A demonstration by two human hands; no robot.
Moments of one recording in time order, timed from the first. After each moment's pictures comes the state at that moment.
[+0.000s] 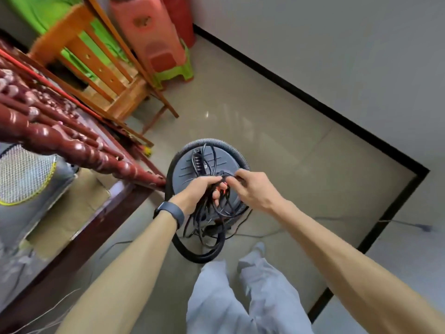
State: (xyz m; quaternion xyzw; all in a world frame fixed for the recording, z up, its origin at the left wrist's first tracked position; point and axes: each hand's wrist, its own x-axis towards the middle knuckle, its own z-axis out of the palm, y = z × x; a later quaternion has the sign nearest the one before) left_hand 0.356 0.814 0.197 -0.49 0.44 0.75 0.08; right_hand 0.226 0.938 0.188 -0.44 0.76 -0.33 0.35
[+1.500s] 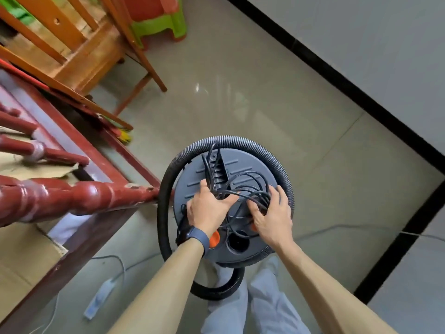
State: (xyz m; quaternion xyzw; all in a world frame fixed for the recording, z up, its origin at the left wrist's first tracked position) left_hand 0.372 0.686 -0.053 -0.59 0.70 0.39 0.10; right_hand 0.272 0.829 -0.078 -0.15 0.91 -0.20 0.34
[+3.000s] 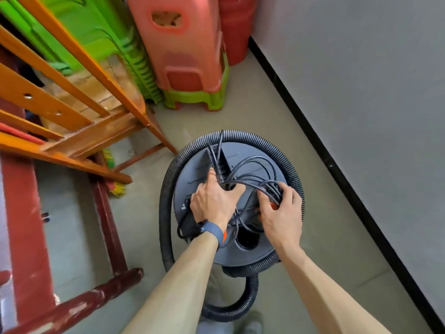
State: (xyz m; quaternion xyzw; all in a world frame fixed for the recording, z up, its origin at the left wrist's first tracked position) left_hand 0.009 0.382 -0.077 -0.74 0.62 0.27 -0.06; right_hand -0.111 0.475 -0.112 -0.27 0.86 -0.33 0.28
